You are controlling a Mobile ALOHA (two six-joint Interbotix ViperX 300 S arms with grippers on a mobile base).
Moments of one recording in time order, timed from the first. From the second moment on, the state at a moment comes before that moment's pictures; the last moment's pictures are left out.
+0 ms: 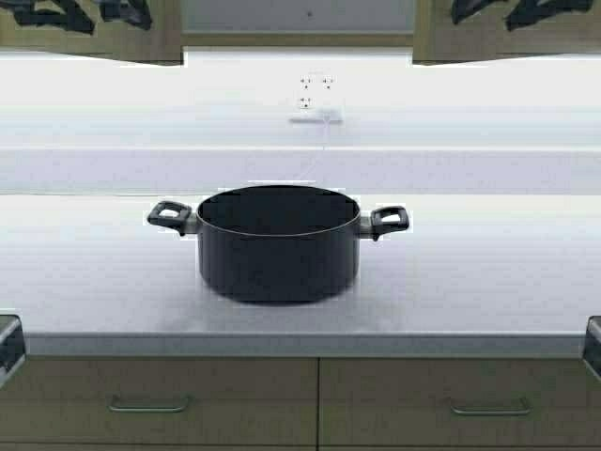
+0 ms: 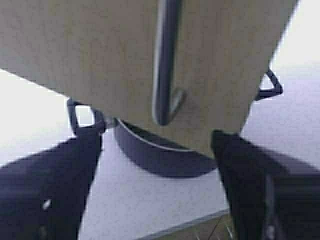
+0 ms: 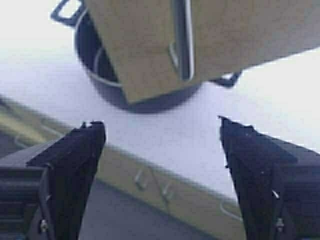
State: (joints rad) left arm -0.39 -0.80 1.10 -0.48 0.07 0.43; right arm 0.25 -0.79 0.96 0.61 0.48 -0.65
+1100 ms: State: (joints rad) left arm -0.92 -0.27 0.81 -0.49 -0.35 0.40; right arm 0.72 -0.44 0.58 0.55 0.28 -0.63
